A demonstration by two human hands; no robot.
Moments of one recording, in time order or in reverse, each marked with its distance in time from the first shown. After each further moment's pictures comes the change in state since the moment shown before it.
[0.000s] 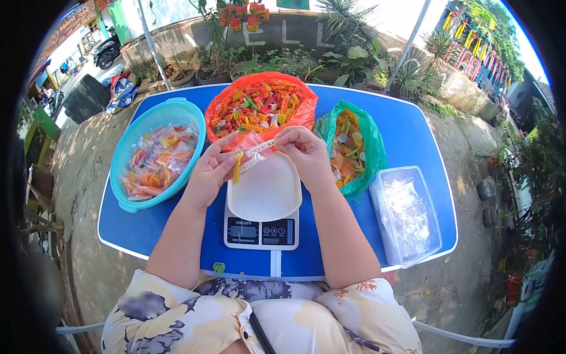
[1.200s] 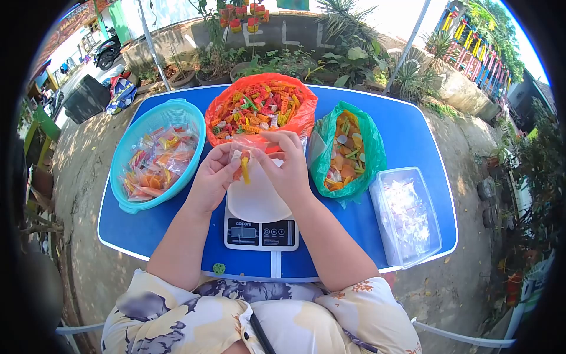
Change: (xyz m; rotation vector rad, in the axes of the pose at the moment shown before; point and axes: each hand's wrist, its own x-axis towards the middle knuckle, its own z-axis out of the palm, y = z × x) left_hand -0.001 -0.012 0.000 -0.079 -0.041 0.037; right_hand -0.014 0.000 0.047 -0.405 0.114 -0.155
